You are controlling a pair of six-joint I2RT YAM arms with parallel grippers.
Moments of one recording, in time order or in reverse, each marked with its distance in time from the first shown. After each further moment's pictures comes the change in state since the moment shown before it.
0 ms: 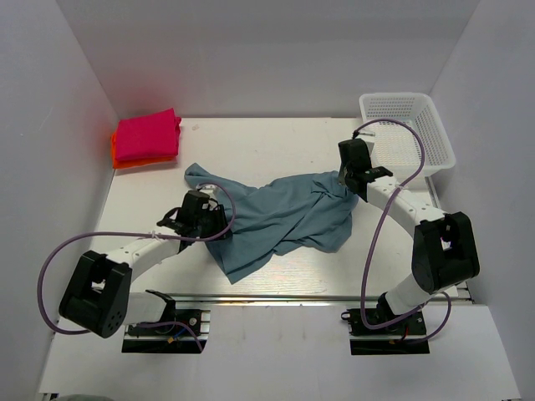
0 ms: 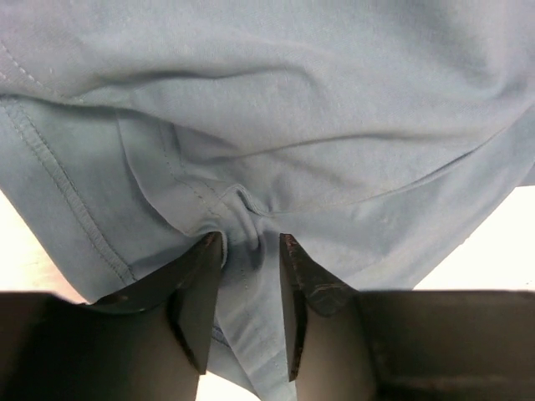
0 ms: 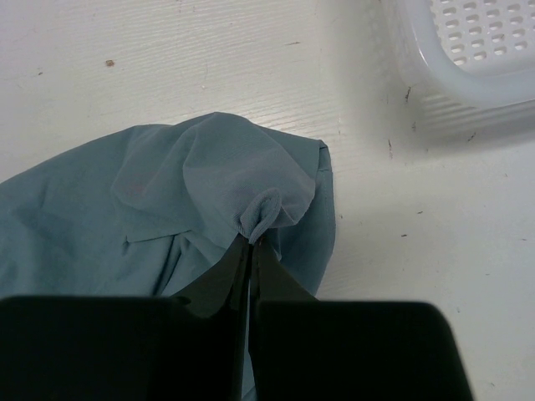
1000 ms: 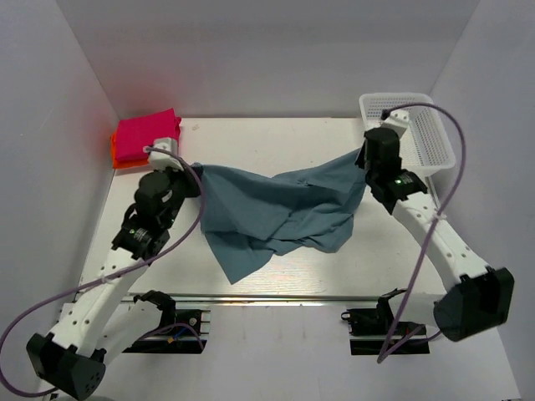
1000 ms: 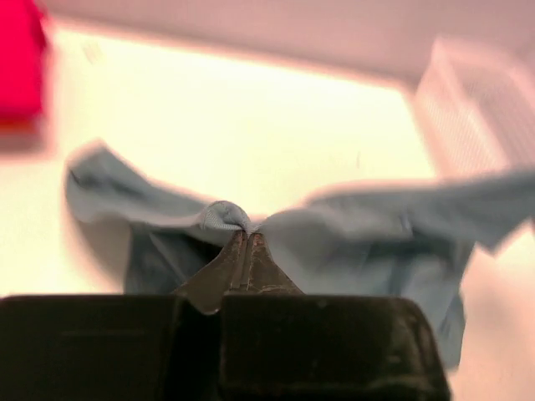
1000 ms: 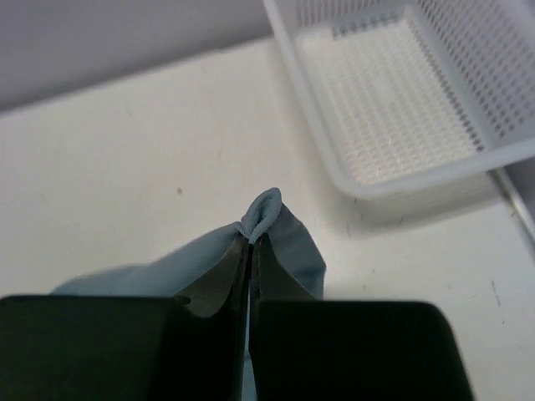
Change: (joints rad) left arm -0.004 -0.401 0.240 0.006 -0.321 0.074; right arm 0.000 -0.272 0.027 0.007 0.077 -0.046
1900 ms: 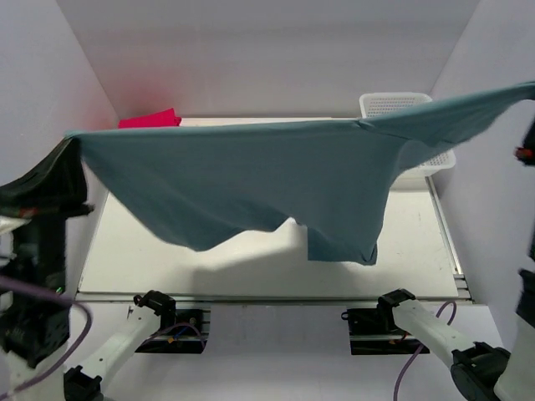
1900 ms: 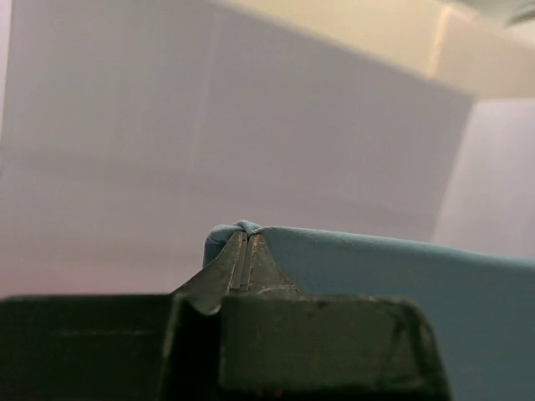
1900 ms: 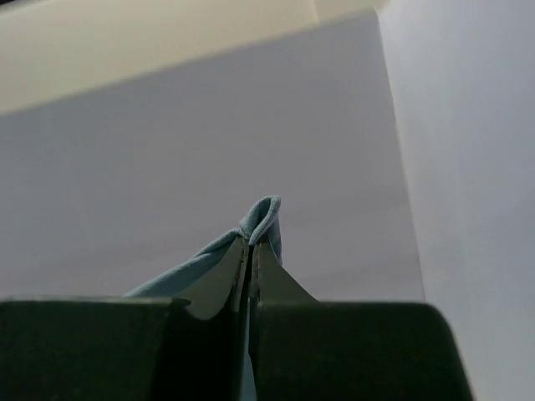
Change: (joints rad) left arm 0.007 -0.288 0.671 -0.073 -0.079 0.267; right arm 0.003 -0.432 0.762 -0.024 -0.093 -0.321
